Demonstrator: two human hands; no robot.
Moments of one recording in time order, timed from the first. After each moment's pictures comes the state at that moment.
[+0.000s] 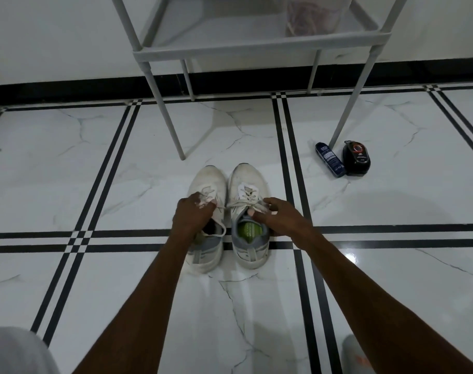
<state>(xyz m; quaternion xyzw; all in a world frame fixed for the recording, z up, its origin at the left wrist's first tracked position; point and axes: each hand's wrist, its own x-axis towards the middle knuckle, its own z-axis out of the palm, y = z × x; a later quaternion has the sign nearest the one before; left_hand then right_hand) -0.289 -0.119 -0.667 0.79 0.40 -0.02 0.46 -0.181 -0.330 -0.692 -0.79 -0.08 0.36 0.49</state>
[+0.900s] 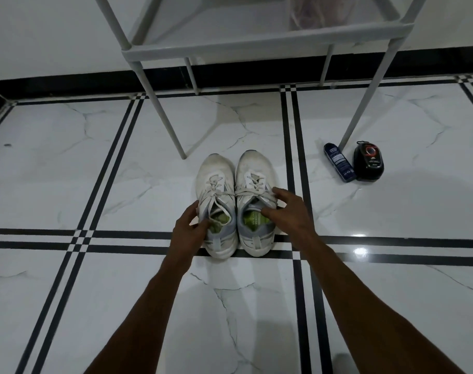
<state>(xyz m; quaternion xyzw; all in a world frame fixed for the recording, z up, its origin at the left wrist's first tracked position) -0.301 -0.139 -0.699 0.67 0.37 0.10 0.63 -0.152 -0.329 -0.699 -0.79 -0.04 0.27 0.56</state>
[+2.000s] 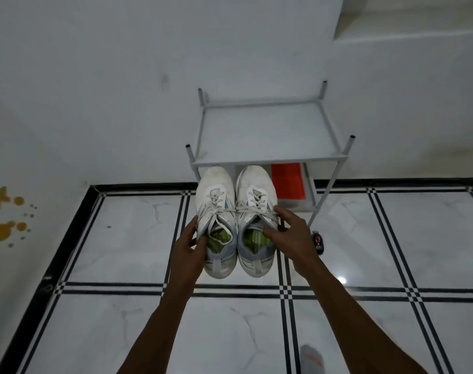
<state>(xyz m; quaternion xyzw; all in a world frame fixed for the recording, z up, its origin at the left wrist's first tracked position) -0.349 -0.118 -0.101 0.72 0.30 0.16 0.61 -0.205 -0.315 -0.087 -0.77 -0.05 0.22 0.60</state>
